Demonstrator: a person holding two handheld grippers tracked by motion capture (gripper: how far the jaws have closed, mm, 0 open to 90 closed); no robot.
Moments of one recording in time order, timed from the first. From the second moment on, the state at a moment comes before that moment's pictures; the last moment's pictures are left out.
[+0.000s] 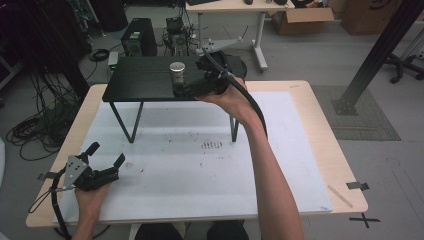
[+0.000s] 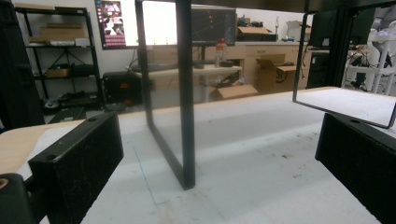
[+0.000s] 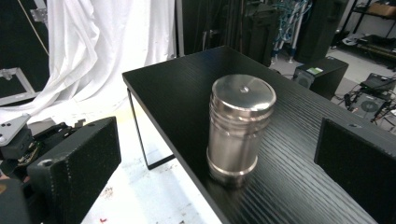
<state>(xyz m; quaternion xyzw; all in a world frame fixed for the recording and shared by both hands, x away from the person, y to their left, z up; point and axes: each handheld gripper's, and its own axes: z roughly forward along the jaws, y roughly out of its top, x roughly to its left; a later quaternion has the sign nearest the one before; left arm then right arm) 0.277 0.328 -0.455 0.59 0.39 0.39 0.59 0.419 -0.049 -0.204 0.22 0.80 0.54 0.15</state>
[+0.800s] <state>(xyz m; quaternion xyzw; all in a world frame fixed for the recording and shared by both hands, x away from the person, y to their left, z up) 0.277 0.328 -0.454 0.59 0.39 0.39 0.58 0.378 -0.116 -0.237 0.27 0.77 0.54 0.19</state>
